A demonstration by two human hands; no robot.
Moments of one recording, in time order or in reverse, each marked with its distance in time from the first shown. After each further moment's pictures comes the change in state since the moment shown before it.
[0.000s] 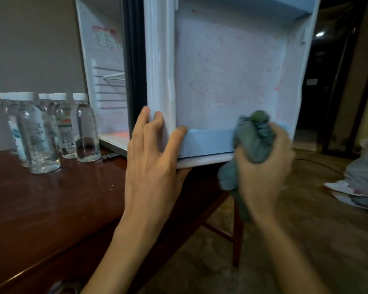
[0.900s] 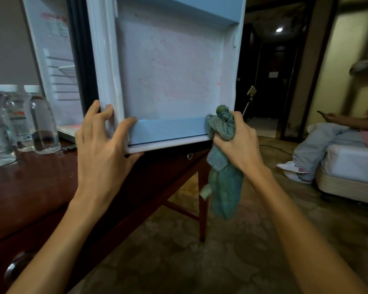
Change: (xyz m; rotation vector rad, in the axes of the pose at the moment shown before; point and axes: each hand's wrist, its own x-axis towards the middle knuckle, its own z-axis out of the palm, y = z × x) left_hand 0.003 0.000 -0.010 0.020 -0.036 0.016; right_hand 0.079 0.036 -0.077 -0.407 -0.472 -0.123
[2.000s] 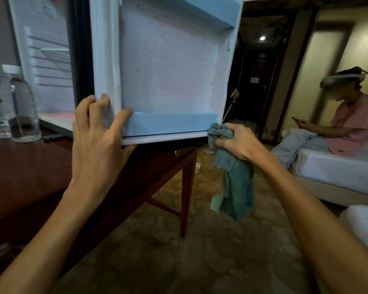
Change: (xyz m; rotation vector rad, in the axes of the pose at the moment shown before) left_hand -0.001 0.004 0.002 -0.012 0.018 -0.015; right_hand 0.010 0.007 -0.035 -0.184 -0.349 0.188
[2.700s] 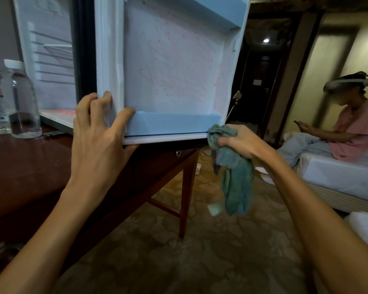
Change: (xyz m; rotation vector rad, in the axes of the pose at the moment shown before) left_hand 0.001 -0.001 0.001 -0.001 -0.007 -0.005; right_hand 0.009 -0.003 -0.007 0.169 -0.140 -0.019
